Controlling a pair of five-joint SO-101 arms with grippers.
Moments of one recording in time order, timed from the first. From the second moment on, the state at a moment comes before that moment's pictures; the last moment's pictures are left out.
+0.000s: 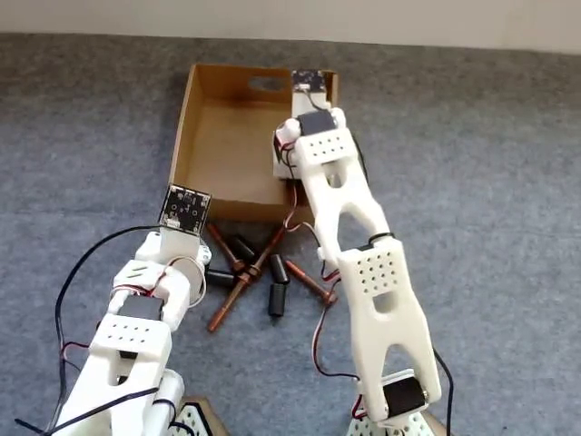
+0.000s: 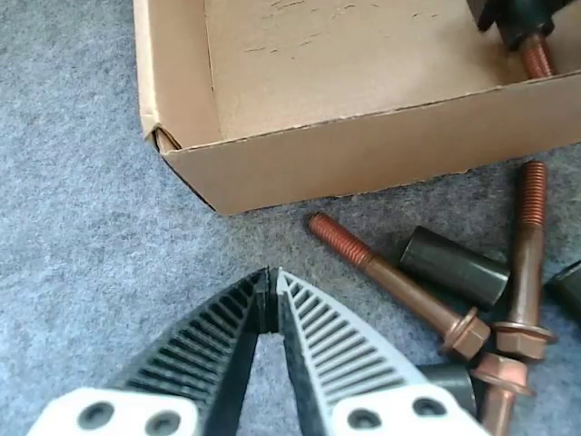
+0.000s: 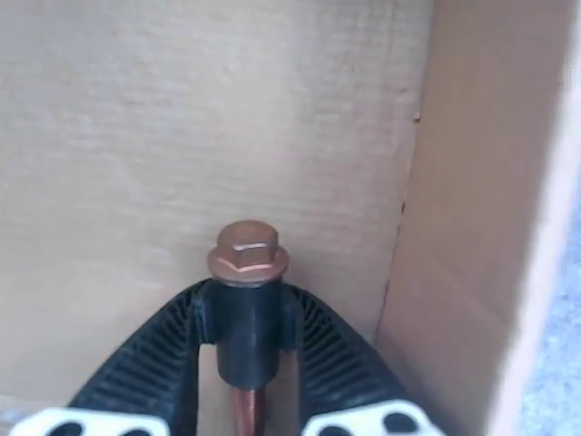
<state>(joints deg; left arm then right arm) 0.0 -50.8 82.8 19.6 -9.6 -21.4 58.4 -60.3 81.6 -12.9</state>
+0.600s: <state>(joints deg) 0.0 -50.8 82.8 19.6 -9.6 -21.5 59.3 -60.4 81.5 -12.9</state>
